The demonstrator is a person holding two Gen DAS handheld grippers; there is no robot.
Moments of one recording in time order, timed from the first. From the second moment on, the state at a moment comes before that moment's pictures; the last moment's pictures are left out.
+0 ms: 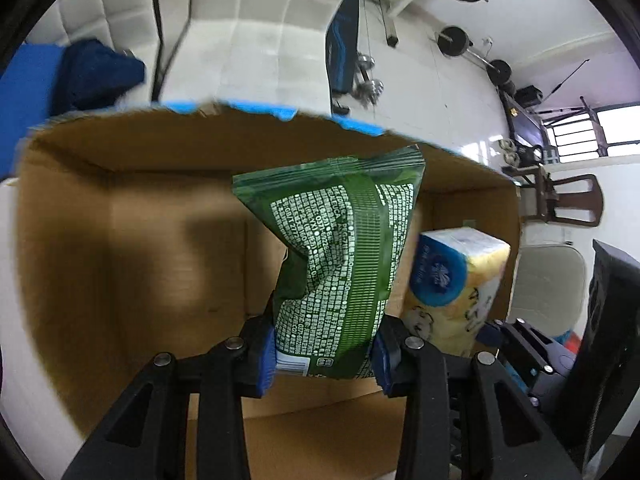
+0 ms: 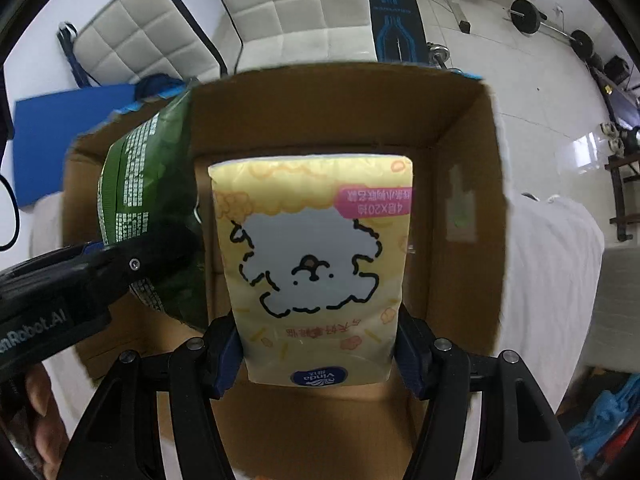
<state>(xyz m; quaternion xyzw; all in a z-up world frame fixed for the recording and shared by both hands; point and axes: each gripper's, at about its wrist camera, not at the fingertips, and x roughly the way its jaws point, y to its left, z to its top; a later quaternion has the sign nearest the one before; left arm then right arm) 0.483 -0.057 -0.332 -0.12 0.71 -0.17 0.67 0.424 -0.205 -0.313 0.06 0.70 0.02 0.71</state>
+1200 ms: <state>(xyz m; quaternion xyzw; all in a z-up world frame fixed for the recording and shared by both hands) 0.416 -0.033 -0.258 0.00 0.64 -0.12 0.76 0.357 -0.191 -0.267 0.05 0.69 -0.02 0.72</state>
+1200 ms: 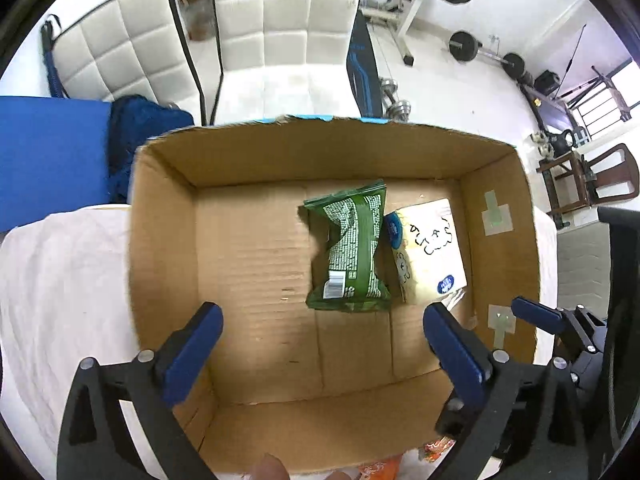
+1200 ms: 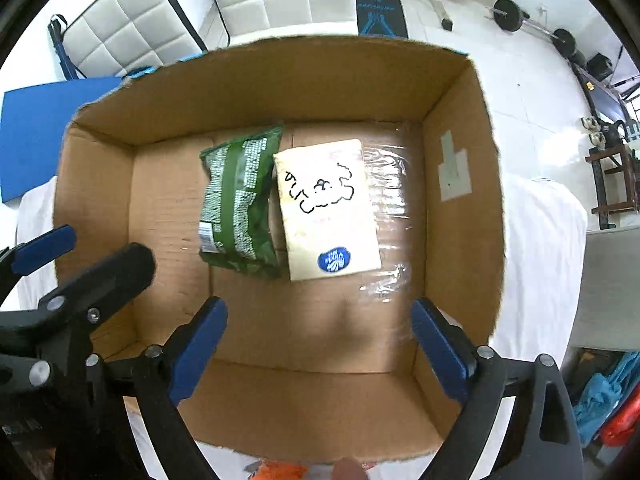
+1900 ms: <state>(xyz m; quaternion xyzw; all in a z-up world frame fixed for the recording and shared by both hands) 0.321 -0.006 -0.159 -0.01 0.54 -0.09 0.84 0.291 -0.163 -0.181 0.03 0.61 0.01 0.79</state>
